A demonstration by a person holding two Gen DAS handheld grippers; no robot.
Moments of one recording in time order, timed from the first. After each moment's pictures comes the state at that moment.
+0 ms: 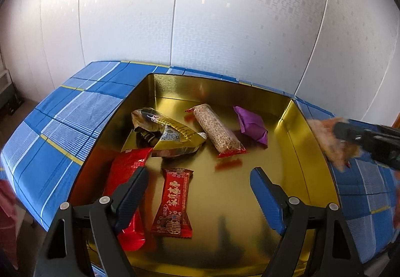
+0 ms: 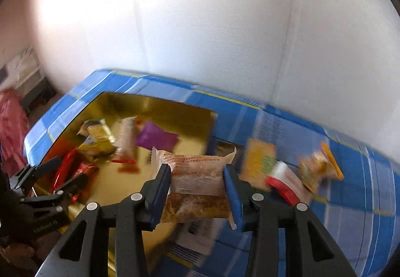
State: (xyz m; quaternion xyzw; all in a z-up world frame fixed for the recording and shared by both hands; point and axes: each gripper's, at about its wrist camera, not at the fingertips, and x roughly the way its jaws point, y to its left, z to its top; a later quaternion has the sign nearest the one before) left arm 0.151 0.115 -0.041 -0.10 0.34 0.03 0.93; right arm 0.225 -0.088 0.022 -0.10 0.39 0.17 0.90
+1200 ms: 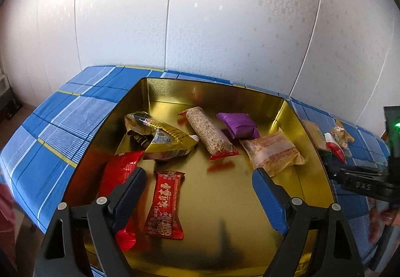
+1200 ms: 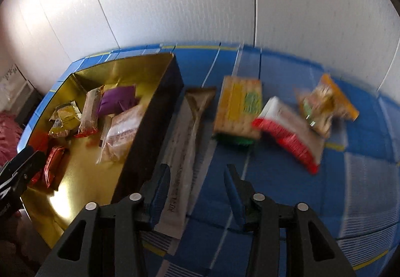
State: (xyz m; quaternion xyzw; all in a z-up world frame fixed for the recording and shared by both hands) left arm 0.150 0.104 -0.040 -0.09 0.33 0.02 0.94; right arm 0.235 -0.158 -0.047 0.00 0.47 0.13 0.87
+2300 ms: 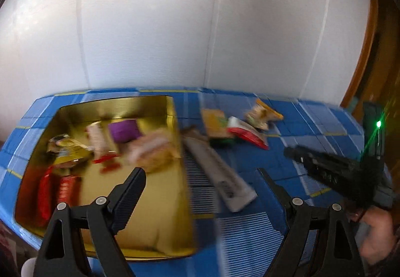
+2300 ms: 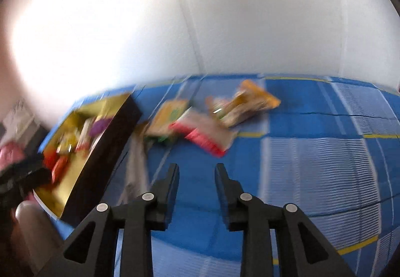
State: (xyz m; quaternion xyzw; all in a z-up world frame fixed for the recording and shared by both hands) left arm 0.133 -0.052 0.008 -0.02 0.34 -0.10 0.94; right arm 0.179 -0.291 -0.027 0.07 0.36 0.11 0.92
